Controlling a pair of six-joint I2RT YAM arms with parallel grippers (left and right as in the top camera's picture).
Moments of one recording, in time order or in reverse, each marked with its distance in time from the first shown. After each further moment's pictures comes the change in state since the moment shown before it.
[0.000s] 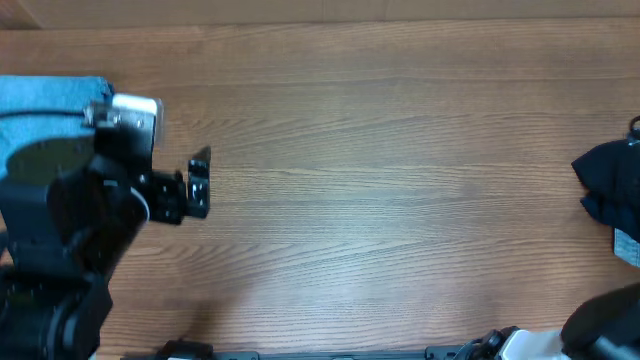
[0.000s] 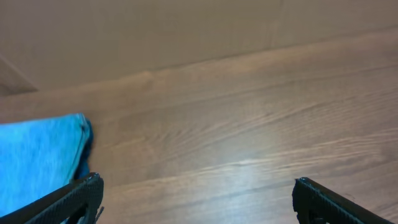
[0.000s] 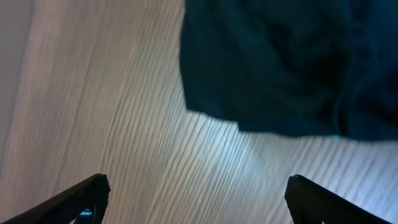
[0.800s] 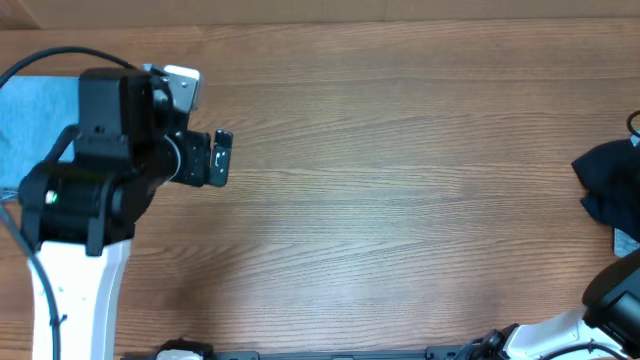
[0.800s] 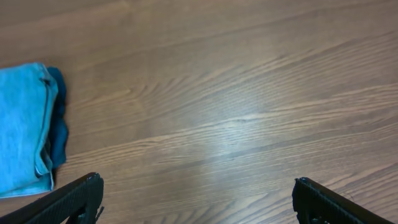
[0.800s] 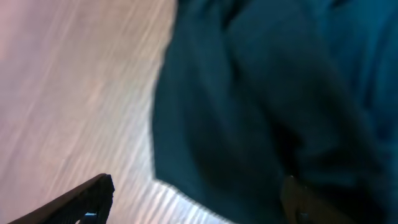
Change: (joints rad) left arm 0.000 0.247 0.007 -0.090 0.000 0.016; right arm -0.010 0.188 0.003 0.232 0.154 -0.132
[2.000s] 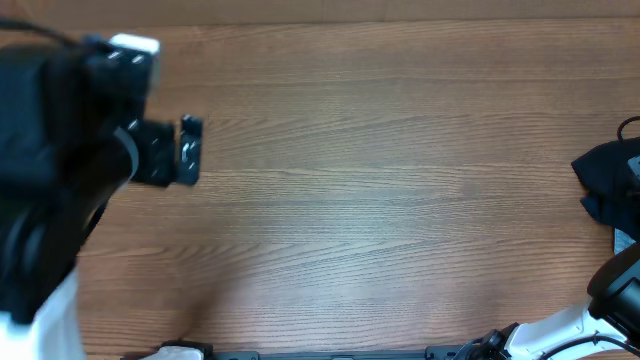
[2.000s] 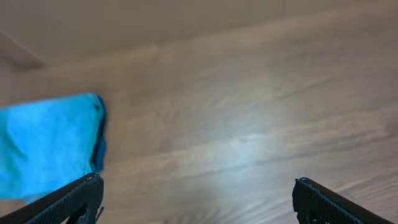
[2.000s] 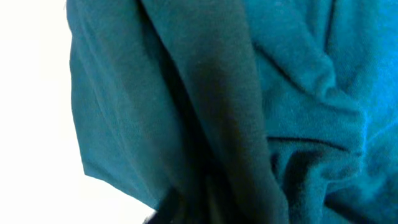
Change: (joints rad) left arm 0.000 0.122 0.605 -0.344 -0.031 0.000; right arm -0.001 0.060 -0.034 -0.084 0.108 0.042
